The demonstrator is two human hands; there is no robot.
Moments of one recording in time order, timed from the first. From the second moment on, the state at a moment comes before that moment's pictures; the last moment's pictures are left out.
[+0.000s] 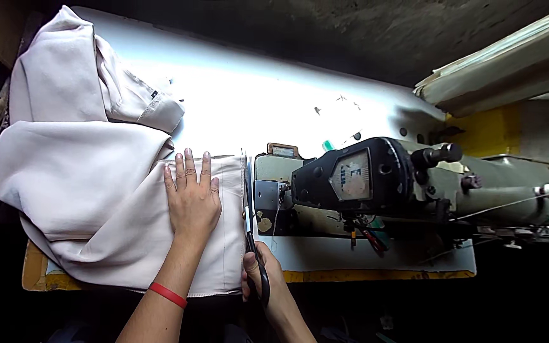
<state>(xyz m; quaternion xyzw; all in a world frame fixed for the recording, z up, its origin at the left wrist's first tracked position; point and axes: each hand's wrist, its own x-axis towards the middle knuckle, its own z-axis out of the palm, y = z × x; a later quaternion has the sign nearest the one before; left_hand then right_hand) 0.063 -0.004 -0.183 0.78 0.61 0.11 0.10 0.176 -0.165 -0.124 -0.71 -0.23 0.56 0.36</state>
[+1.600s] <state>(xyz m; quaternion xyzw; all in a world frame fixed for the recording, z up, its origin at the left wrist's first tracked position) 0.062 -0.004 -0.183 0.78 0.61 0.11 0.11 0.174 -0.156 -0.130 -0.74 -0.21 0.51 0.38</state>
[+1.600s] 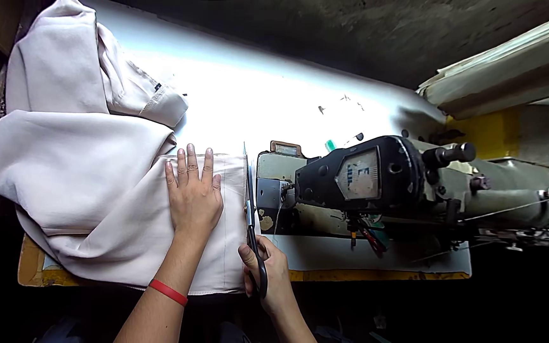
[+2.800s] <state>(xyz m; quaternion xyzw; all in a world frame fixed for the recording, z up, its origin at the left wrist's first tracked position) 0.063 0.000 -0.184 0.77 0.62 0.13 0.09 0.185 -0.139 -0.126 -0.75 -0.25 0.51 0.34</state>
